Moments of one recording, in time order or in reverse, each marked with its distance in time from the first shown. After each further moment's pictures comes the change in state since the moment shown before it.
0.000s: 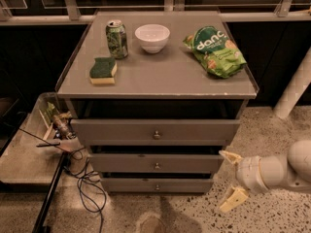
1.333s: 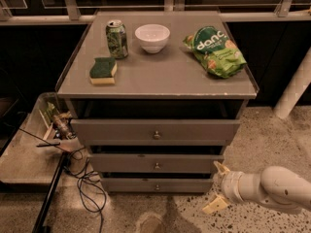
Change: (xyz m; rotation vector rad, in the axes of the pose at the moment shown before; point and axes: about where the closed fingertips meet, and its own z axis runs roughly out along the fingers) arm 0.073 -0.021 0.091 0.167 0.030 0.105
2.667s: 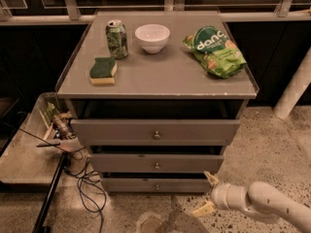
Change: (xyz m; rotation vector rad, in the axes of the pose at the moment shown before) arm 0.056 0.000 0.100 -0.044 -0.162 0.085
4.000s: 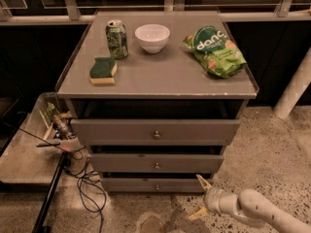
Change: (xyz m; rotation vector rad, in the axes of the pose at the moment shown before) arm 0.049 -0.005 0.057 0.006 -0.068 -0.168
